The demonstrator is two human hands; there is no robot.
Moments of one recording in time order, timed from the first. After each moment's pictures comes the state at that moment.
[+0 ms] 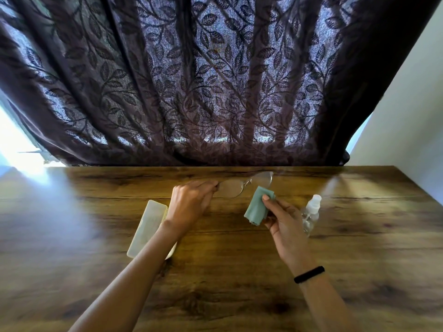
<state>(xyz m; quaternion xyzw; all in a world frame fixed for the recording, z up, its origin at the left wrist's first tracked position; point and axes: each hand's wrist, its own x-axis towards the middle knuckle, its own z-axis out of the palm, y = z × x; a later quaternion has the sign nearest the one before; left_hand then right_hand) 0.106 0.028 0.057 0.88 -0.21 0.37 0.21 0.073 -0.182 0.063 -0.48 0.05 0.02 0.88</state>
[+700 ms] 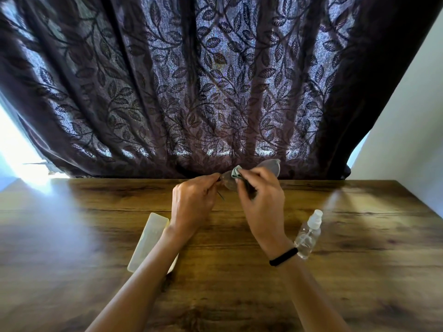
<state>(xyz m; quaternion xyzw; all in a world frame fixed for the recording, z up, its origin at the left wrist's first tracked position) 0.100 0.011 0.103 0.83 -0.16 0.46 0.27 0.091 -0.134 0.123 -0.81 -0.20 -0.40 0.37</state>
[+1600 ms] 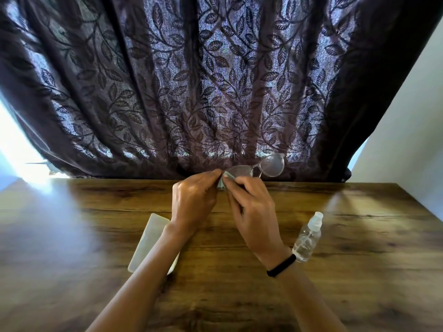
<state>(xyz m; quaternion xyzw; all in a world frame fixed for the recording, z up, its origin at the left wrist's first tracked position) 0.099 0.011 0.111 0.82 -0.17 0.48 0.25 0.078 -0.127 0.117 -0.81 -0.30 -0.40 0.30</state>
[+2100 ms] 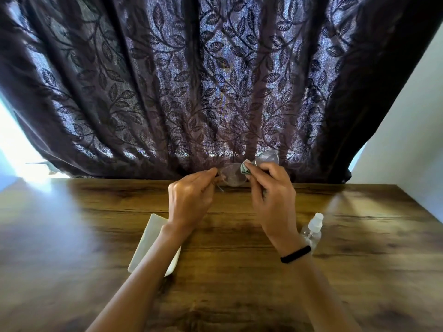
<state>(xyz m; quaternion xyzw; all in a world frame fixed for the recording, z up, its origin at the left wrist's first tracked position) 0.101 0.016 0.110 0.80 -0.16 0.53 0.25 0.095 -0.147 0.133 -0.81 -0.23 -0.42 0.33</state>
